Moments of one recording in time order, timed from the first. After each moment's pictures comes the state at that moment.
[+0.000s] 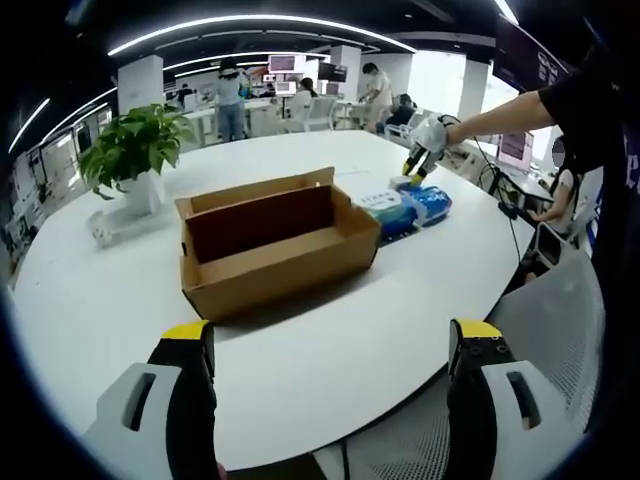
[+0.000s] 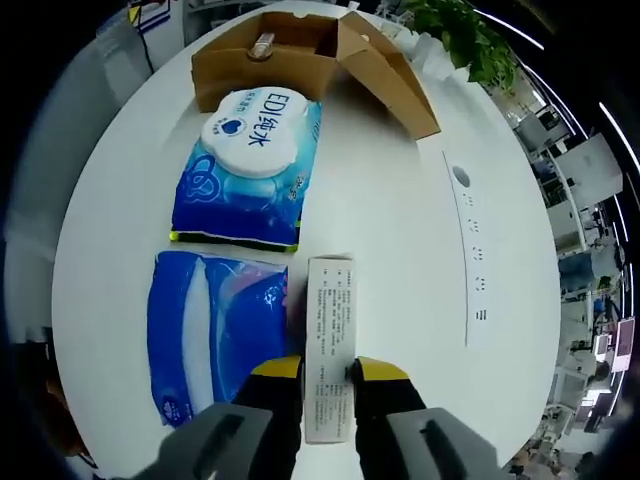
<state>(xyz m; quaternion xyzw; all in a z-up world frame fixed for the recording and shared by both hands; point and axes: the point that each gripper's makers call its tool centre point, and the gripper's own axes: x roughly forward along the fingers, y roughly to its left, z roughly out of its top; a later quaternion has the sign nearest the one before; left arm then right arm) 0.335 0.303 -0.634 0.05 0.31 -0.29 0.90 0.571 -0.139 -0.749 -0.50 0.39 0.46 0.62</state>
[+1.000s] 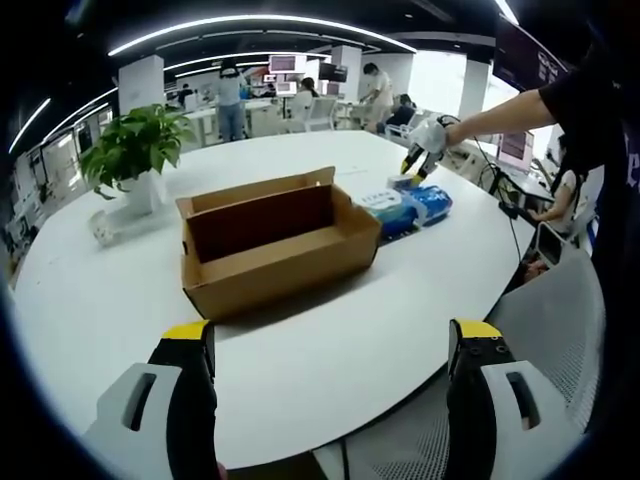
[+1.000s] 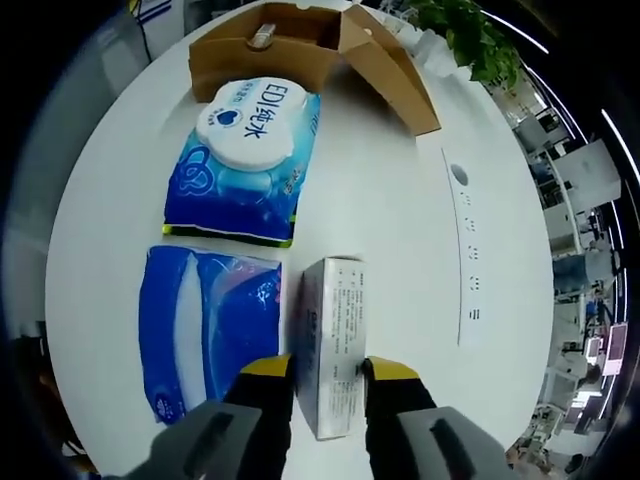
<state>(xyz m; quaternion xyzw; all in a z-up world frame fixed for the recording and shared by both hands) 0.334 0.304 -0.634 0.05 0.31 -0.29 0.90 0.574 -0.140 -0.746 -0.52 0.39 0.45 0.62</state>
